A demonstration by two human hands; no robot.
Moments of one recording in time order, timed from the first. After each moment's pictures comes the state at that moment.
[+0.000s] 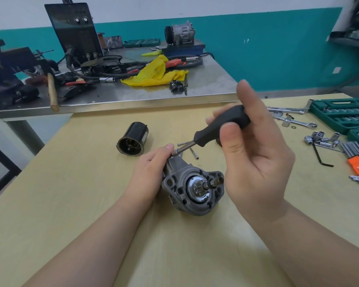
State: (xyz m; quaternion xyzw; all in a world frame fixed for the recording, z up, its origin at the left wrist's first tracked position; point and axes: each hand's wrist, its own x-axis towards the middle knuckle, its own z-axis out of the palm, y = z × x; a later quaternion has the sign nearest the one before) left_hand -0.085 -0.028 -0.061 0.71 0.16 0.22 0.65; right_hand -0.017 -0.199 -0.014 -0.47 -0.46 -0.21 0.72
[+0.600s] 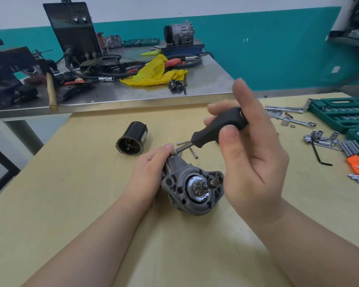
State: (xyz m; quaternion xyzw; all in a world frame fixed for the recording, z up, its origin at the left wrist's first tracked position) left_hand -0.085 -0.029 -0.061 0.71 0.16 0.22 0.65; right_hand -0.017 -0.200 -0.013 -0.47 -0.49 -0.20 0.70
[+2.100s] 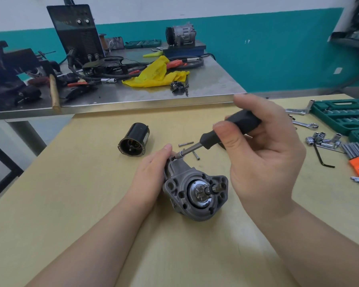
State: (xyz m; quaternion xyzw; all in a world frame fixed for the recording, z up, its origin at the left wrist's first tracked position) left_hand -0.089 -0.033 -0.057 0.70 0.18 0.20 0.66; right_hand -0.019 -0.202 0.001 -0.49 -0.41 -0.19 0.75
